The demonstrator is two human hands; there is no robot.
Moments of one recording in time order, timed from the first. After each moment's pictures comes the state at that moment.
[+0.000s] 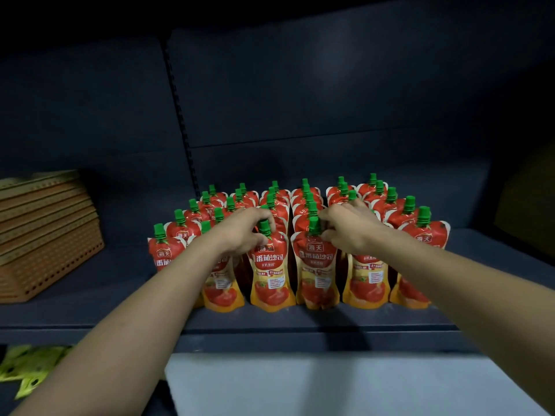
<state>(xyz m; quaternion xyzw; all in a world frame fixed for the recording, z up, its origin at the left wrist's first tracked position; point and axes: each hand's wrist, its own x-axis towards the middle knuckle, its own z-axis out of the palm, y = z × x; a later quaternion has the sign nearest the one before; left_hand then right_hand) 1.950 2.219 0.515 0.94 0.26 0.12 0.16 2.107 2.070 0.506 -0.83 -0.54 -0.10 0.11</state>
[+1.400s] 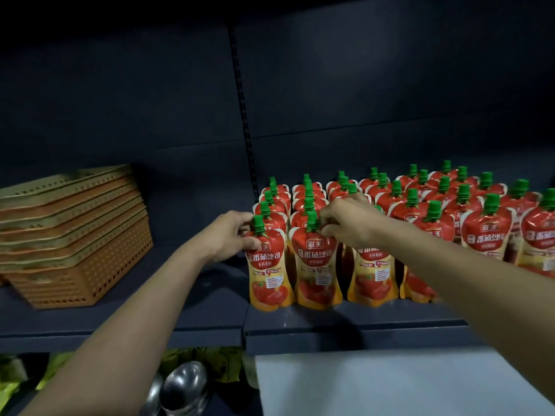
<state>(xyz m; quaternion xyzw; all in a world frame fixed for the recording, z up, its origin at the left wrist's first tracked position) 1.795 2.379 0.495 0.90 0.25 0.15 0.33 1.983 2.211 0.502 -0.80 -0.58 -0.10 0.12</state>
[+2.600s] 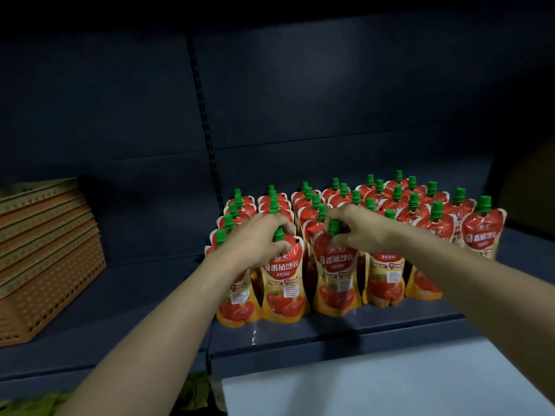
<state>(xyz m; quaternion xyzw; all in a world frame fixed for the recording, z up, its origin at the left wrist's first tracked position) 1.869 2.306 0.508 0.97 0.18 0.15 0.09 2.020 2.150 0.510 -0.81 -0.54 0.05 0.23</state>
